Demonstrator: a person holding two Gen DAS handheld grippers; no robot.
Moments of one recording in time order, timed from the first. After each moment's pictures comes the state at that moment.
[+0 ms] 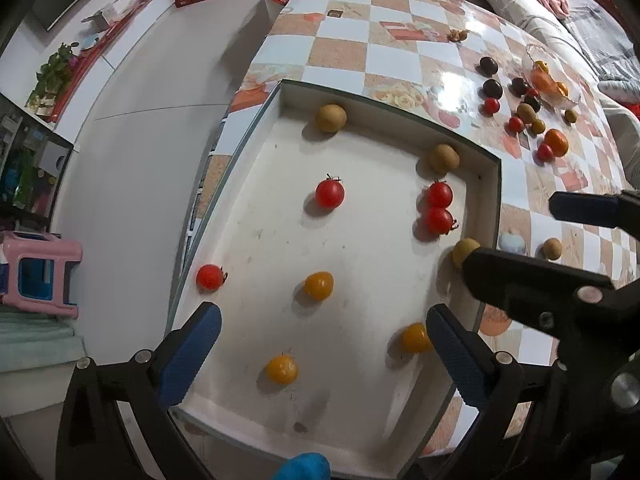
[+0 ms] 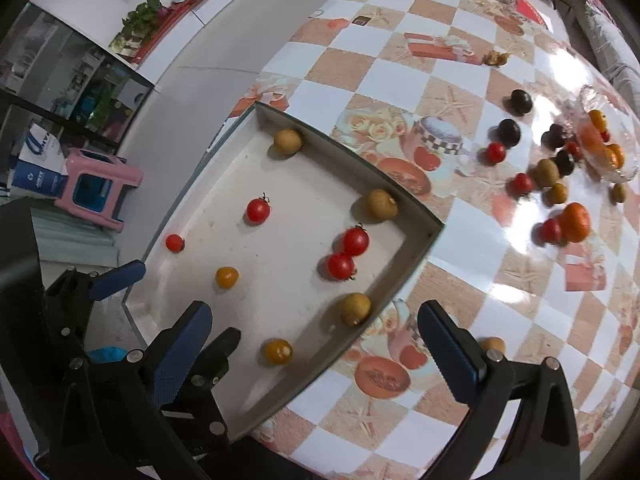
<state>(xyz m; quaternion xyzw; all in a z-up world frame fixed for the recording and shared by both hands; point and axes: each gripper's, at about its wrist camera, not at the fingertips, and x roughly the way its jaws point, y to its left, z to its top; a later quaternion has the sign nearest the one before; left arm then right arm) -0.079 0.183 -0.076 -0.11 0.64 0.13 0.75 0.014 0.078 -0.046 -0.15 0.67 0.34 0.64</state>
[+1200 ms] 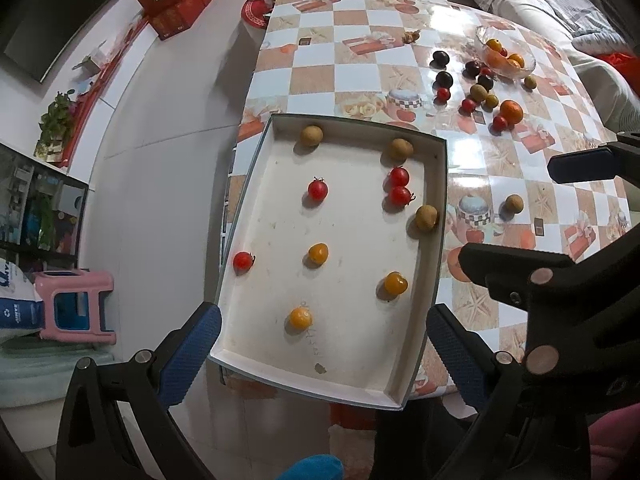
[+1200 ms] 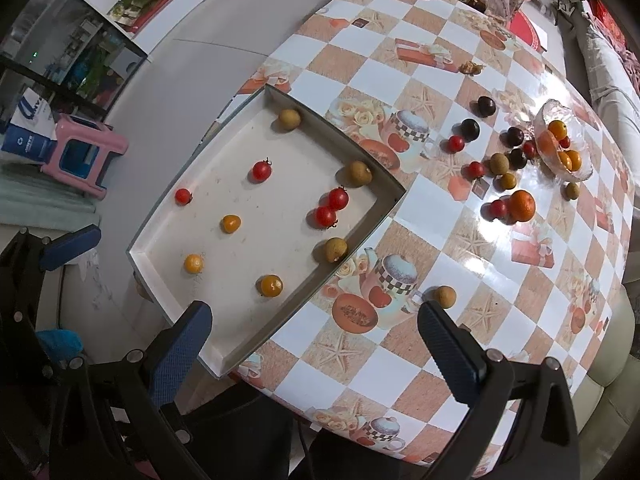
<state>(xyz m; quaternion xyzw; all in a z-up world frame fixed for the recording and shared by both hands) -0.101 0.151 -0.003 -0.03 0.64 0.11 0.76 -0.009 0.063 0.012 -0.22 0.67 0.32 0.63</state>
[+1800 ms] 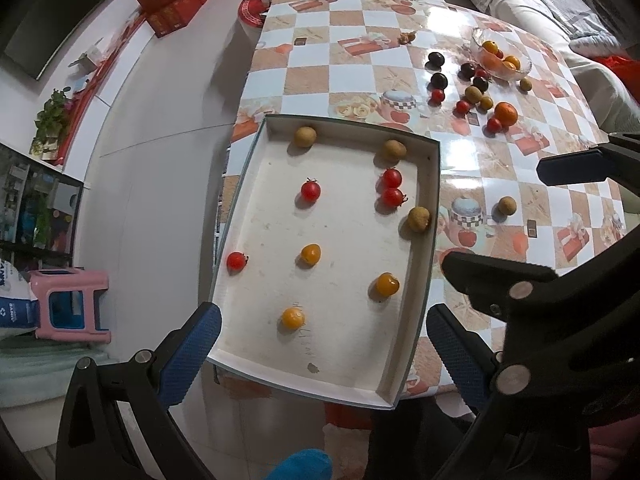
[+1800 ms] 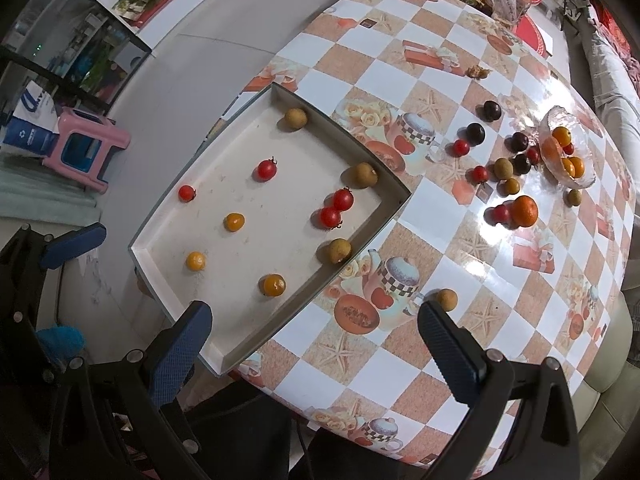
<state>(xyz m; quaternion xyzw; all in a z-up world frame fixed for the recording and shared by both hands) -0.099 0.147 -0.001 -0.04 0.65 0.11 0.75 -0.011 0.067 0.011 -0.23 0.67 0.33 0.62</state>
